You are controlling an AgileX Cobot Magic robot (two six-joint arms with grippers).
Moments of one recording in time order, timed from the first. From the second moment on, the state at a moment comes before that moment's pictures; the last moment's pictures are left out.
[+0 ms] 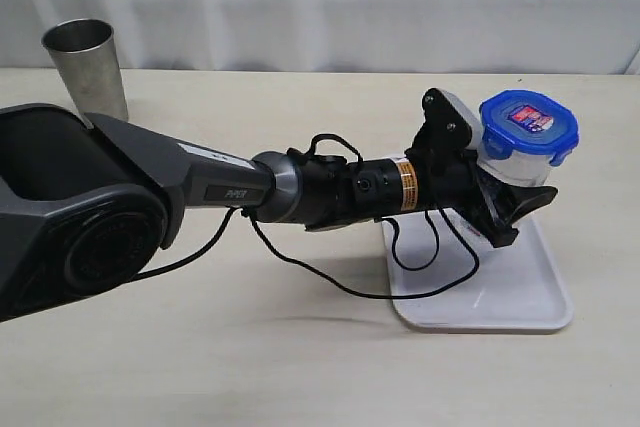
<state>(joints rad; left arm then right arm) -0.80 2.51 -1.69 0.75 -0.78 -0.56 0.01 0.00 0.00 -0.17 0.38 0.07</state>
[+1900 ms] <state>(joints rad) -0.80 2.52 -1.69 0.74 -0.61 -0.63 0.01 0.00 0.00 -0.17 0.38 0.07</state>
